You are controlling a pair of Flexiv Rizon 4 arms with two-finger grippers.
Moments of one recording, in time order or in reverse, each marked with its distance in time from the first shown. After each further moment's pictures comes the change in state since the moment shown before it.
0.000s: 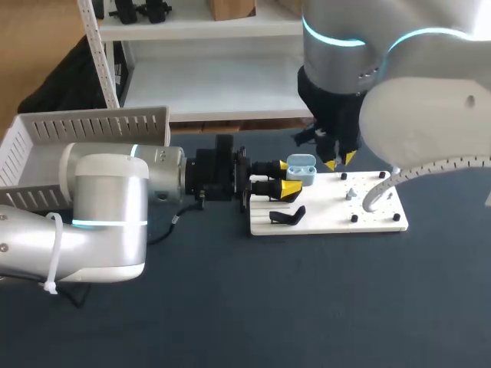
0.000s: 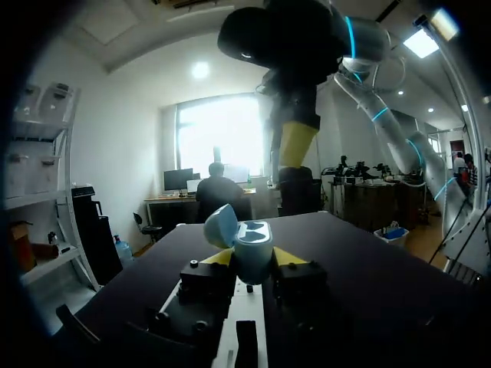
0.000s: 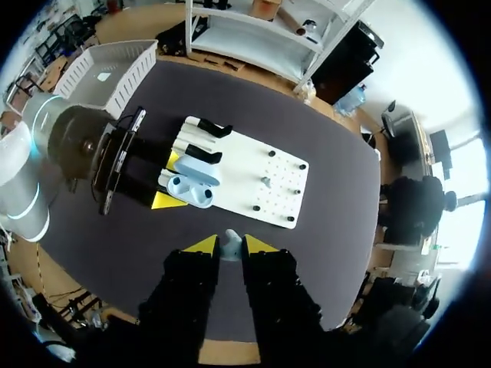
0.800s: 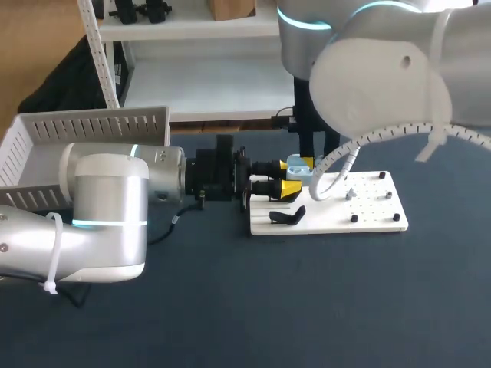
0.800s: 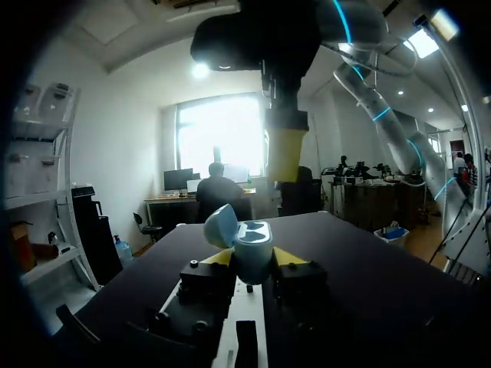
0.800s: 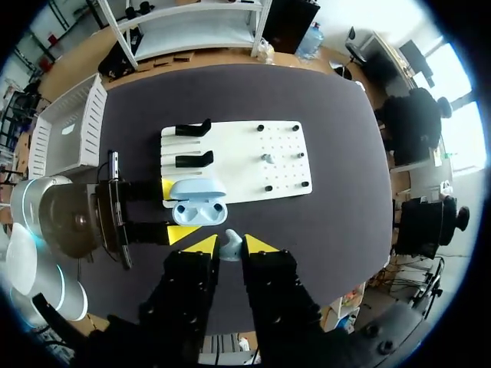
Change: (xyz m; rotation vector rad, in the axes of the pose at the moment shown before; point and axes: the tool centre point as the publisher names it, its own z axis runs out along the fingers) left arm 0.000 0.000 0.000 0.000 0.000 0.000; right arm -0.014 0.023 0.011 0.000 0.111 0.405
